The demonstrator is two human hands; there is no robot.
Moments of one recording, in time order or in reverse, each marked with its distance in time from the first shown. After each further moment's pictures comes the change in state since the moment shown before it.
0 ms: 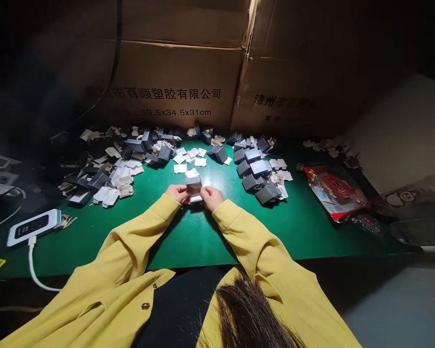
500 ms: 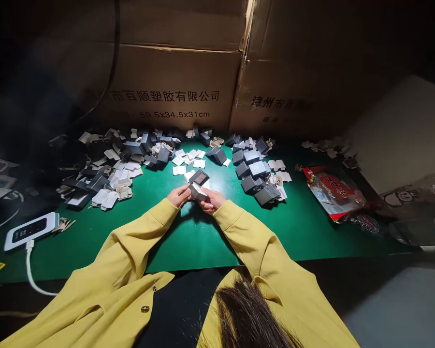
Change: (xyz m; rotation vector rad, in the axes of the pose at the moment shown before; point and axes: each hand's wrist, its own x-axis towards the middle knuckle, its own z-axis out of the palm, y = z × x) left_hand 0.013 -0.017 -0.001 -0.069 -0.130 0.211; right_hand -0.002 -0.022 -0.011 0.461 -0.388 0.341
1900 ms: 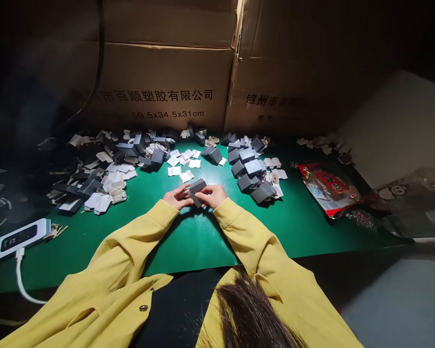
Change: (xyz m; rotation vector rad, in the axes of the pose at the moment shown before) left_hand -0.009 0.002 0.006 0.158 0.100 0.015; right_hand 0.004 0.006 -0.016 -0.379 0.270 -0.399
